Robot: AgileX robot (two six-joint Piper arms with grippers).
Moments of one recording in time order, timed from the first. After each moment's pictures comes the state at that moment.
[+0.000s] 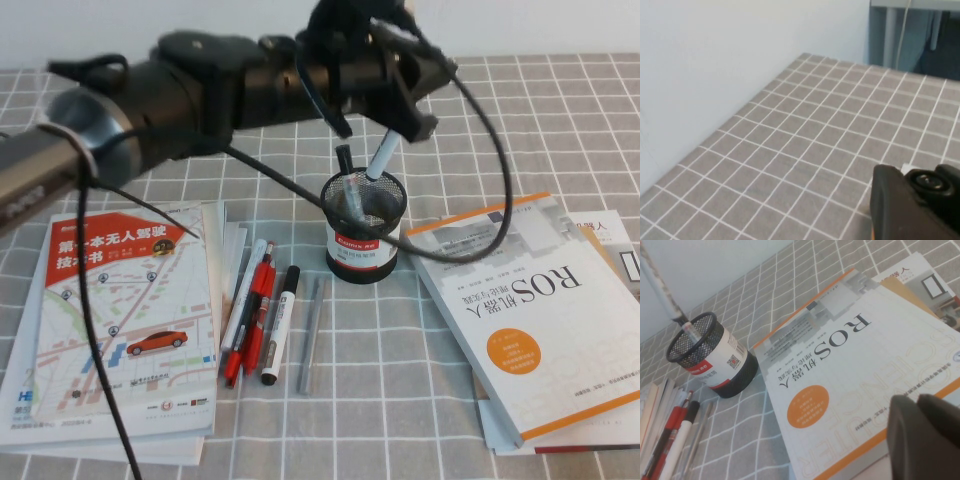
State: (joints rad) right arm -0.04 -0.01 0.03 0.64 0.41 -0.02; left arm -0.57 1.88 -1.58 -1.46 0.50 1.79
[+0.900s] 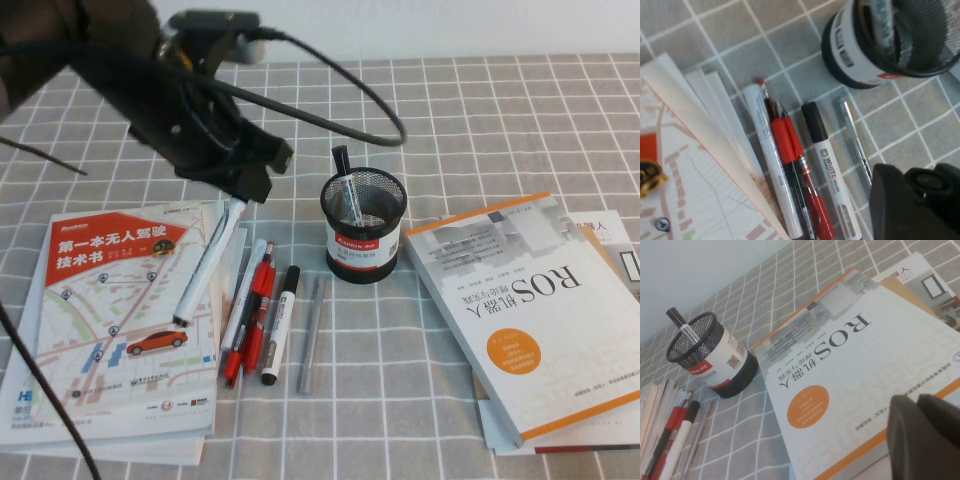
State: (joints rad) right arm -0.04 -0.01 0.03 0.64 0.41 -0.02; left arm -0.43 1.76 -1.67 -0.25 1.18 0.22
